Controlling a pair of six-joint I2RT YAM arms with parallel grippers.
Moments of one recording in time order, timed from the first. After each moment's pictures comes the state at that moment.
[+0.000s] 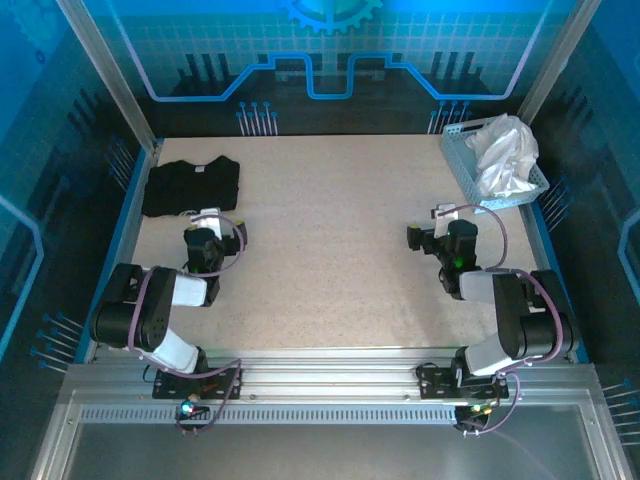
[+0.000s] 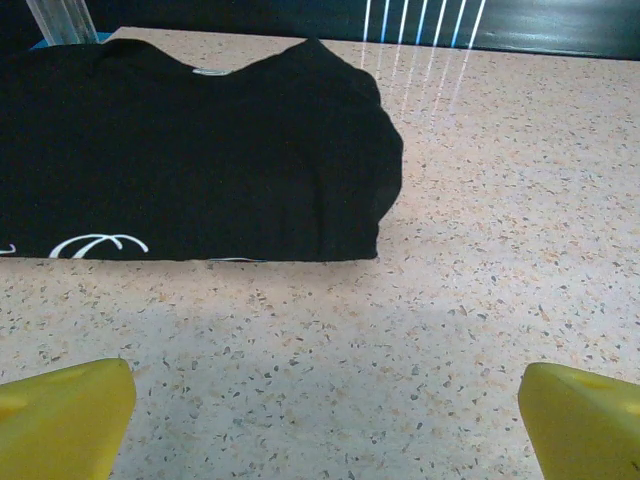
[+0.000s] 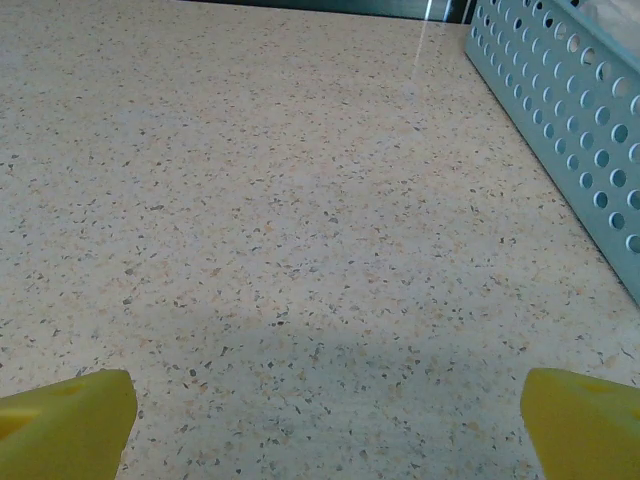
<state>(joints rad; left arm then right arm) -0.04 1.55 0.35 0.84 -0.19 -0.12 0.06 1.49 0.42 0.63 0.01 -0.05</state>
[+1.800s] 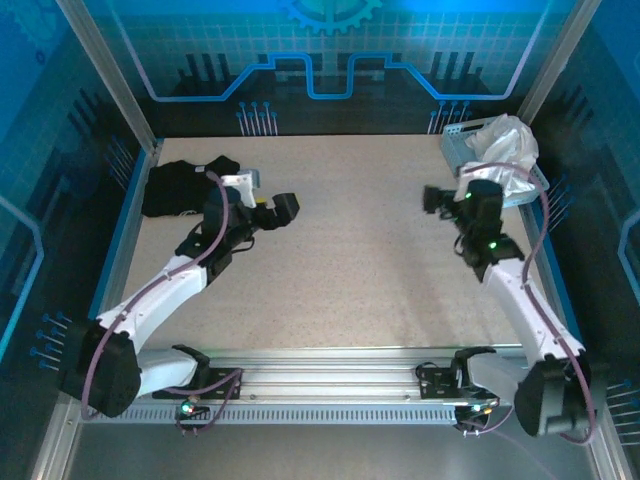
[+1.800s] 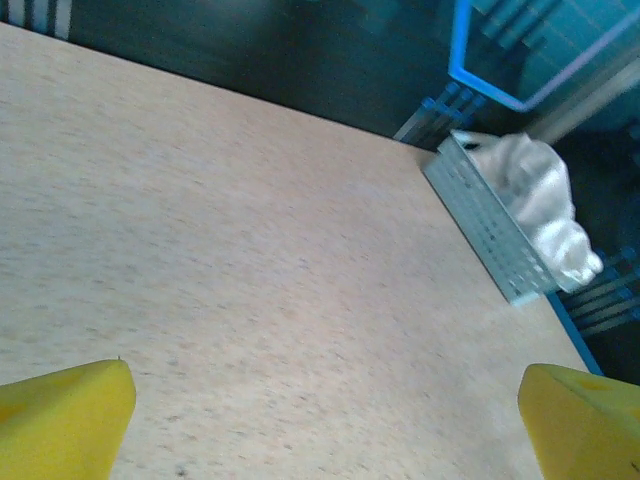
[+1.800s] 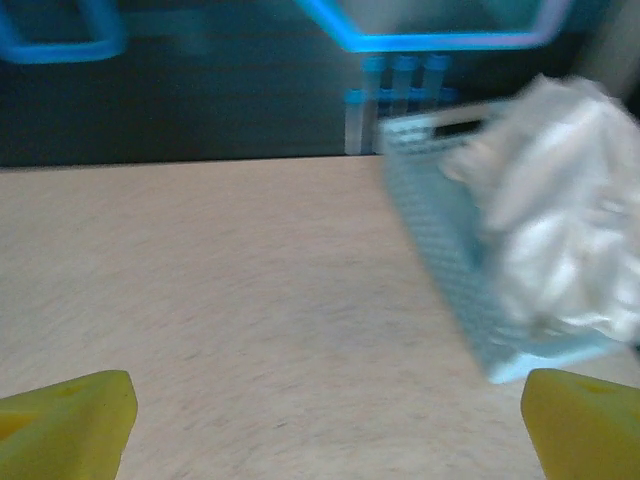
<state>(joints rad) -0.36 1.23 0.82 0.05 0.15 -0.56 0.05 1.12 0.88 -0.17 0.15 0.09</state>
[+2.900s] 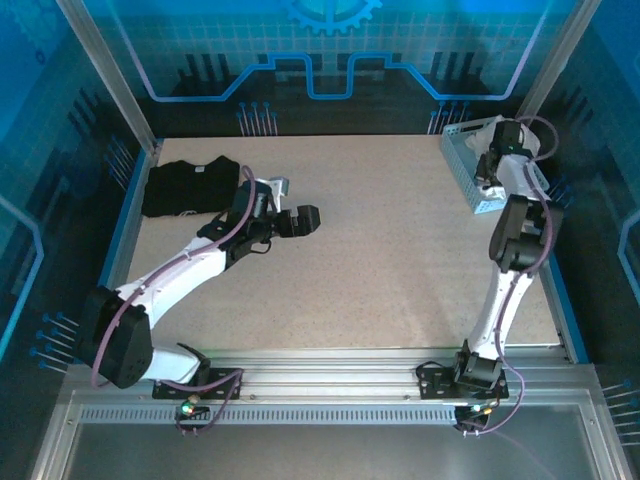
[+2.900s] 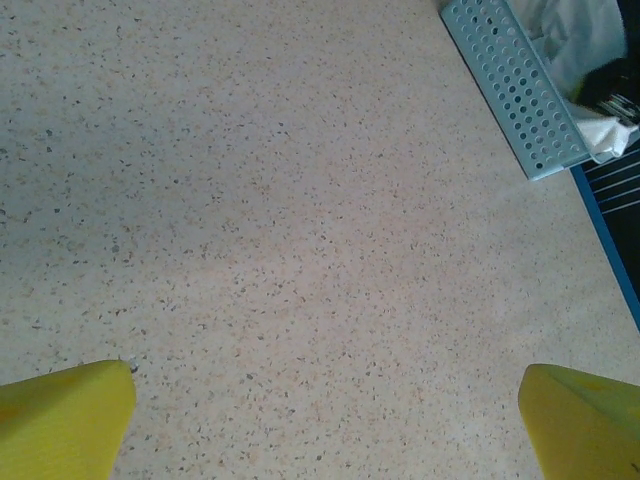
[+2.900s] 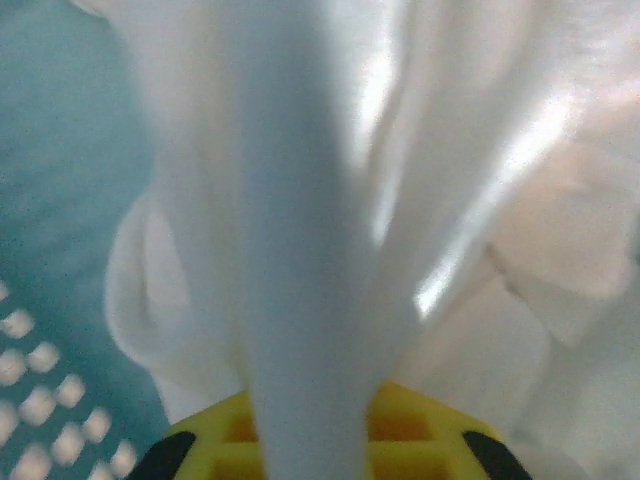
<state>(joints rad) -0.45 1.37 0.96 -0.19 0.19 -0.55 -0.25 2.13 1.77 -0.58 0.20 0.18</state>
